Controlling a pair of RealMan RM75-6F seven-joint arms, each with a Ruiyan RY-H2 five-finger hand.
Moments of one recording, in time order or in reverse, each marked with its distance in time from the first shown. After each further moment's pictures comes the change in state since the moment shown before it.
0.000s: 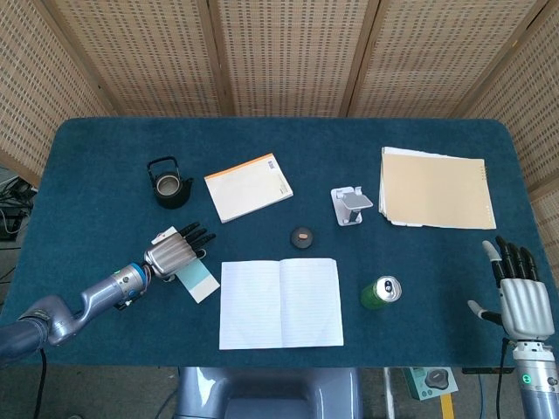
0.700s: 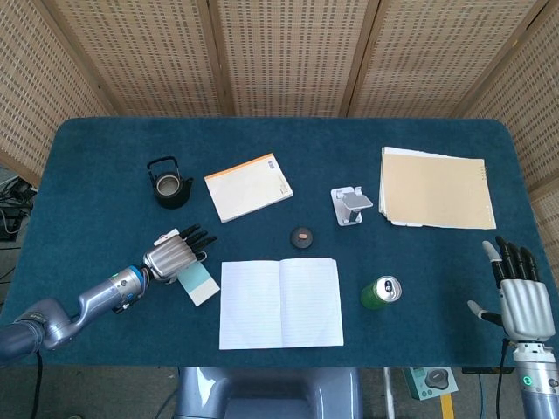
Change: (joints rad) left arm 0.002 0.034 0.000 -0.061 -0.010 0.045 0.034; right arm -0.003 0.006 -0.002 -0.011 -0.007 0.011 0.001
